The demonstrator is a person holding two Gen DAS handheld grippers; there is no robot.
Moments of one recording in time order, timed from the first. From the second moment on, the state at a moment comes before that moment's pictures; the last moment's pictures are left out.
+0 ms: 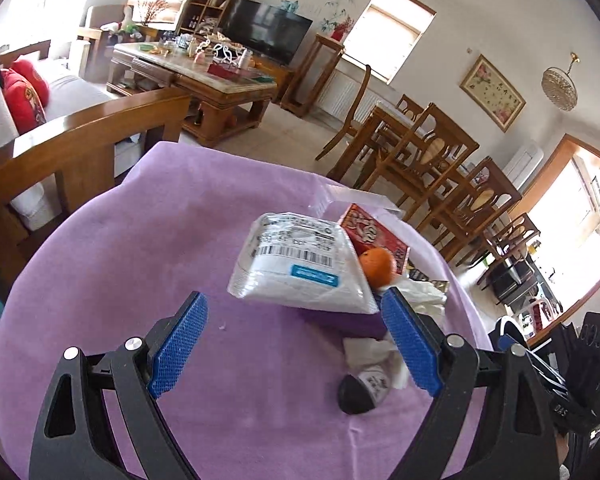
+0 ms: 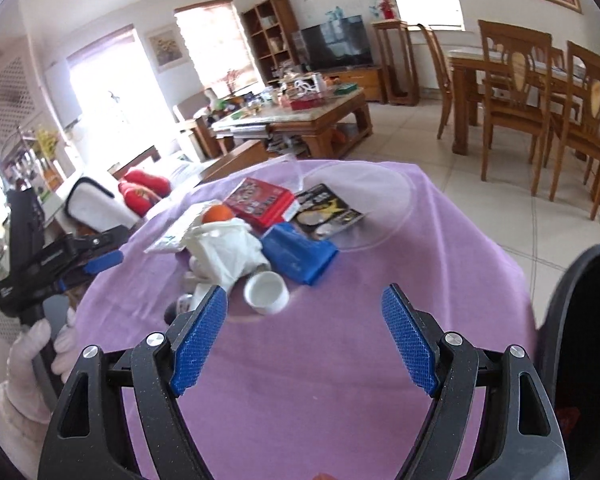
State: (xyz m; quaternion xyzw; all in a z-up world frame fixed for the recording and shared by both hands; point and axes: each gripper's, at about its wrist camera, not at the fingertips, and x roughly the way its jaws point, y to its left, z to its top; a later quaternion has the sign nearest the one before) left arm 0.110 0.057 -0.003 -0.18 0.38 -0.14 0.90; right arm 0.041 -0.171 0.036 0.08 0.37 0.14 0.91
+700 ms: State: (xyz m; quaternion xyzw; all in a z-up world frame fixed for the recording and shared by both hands) left arm 0.171 0.023 -0.032 -0.12 0.44 -0.19 0.87; right arm 0.122 -0.096 0.004 0.04 0.40 0.18 0.90
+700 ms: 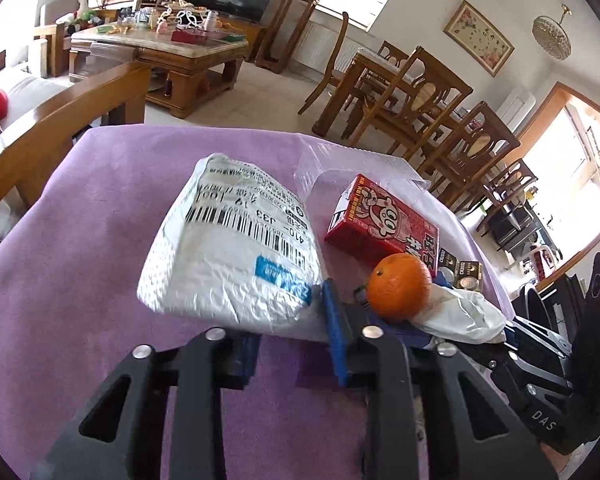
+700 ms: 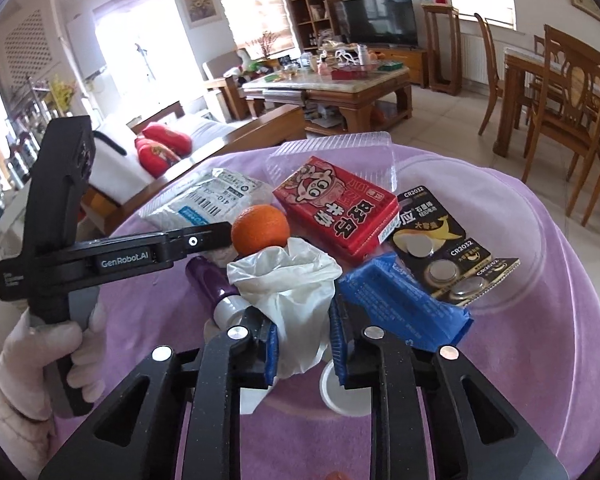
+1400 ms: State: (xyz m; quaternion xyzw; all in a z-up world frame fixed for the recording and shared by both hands) left arm 0.063 0.026 0.053 -0.15 0.31 -0.21 0.91; right arm -0.016 -0.176 0.101 0.13 0.29 0.19 0.93
